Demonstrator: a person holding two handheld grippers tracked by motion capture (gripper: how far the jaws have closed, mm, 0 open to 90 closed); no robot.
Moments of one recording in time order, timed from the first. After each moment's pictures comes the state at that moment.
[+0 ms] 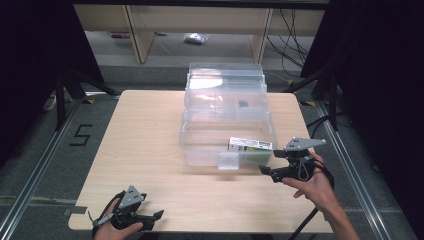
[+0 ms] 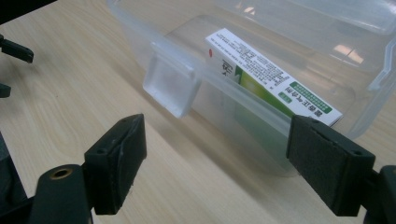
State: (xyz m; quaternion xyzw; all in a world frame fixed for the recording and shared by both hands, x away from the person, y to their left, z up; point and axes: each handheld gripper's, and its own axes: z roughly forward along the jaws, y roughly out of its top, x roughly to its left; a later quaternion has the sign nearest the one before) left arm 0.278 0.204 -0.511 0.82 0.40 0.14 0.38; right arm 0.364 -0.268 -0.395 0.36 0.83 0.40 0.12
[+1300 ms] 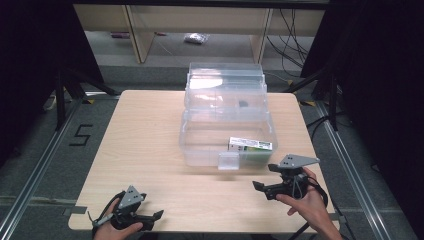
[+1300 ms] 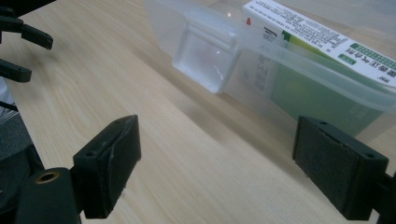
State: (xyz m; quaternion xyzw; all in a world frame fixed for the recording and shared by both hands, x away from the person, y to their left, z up) left arm 0.277 0.204 -0.511 0.82 0.40 0.14 0.39; right arm 0.334 -0.255 -0.424 0.36 0.83 0.42 0.11
